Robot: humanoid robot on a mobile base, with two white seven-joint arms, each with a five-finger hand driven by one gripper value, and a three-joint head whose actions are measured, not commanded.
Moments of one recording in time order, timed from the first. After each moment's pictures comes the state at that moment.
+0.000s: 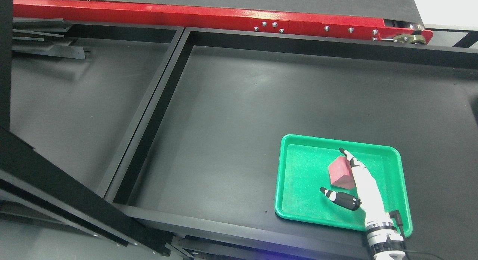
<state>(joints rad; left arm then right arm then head) 0.00 0.00 0.06 -0.08 0.00 -0.10 -0.08 0.26 0.00 0.05 -1.69 0.74 -0.10 0.07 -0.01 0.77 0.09</state>
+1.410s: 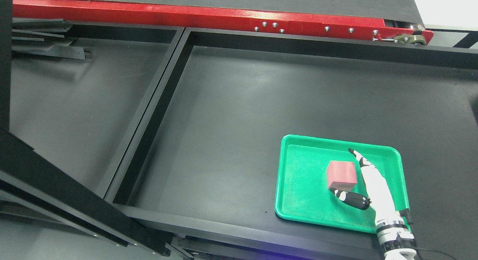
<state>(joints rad) 0.00 0.00 0.06 -0.08 0.00 -0.10 -0.08 0.25 -0.02 0.00 -1.69 0.76 -0.10 0.08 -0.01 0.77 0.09</state>
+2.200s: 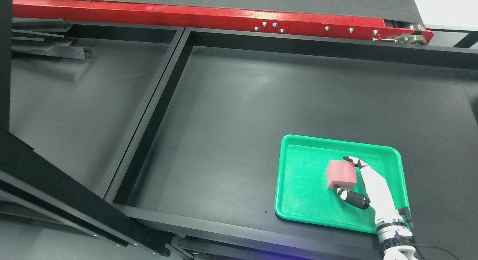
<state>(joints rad) 0.00 0.00 0.06 -0.08 0.00 -0.10 -0.08 0.22 -0.04 0.01 -1.64 0.80 -0.10 0.07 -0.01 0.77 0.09</state>
